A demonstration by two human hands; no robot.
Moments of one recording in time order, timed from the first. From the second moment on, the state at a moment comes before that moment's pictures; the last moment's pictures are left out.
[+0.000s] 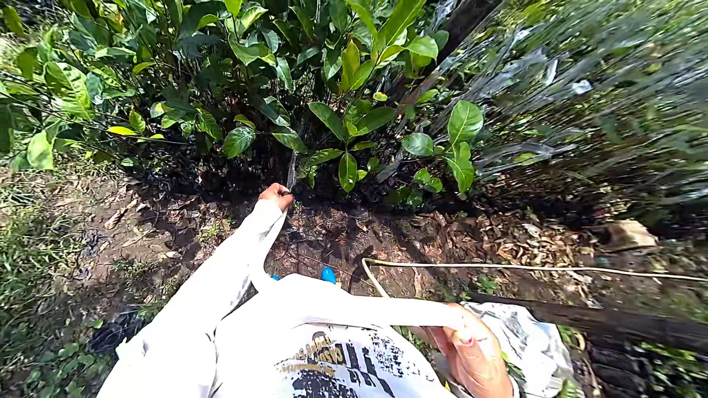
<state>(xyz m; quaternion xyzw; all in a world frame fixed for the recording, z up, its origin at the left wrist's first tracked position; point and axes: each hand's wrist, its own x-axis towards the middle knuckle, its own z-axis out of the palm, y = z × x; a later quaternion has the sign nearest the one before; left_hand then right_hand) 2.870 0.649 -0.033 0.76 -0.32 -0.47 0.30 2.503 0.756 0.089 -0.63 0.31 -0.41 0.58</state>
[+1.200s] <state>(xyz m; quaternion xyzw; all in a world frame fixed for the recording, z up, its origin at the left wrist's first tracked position) 2.857 0.555 0.030 0.81 -0.38 -0.39 0.22 2.444 0.662 0.103 -0.57 0.31 -0.42 0.63</state>
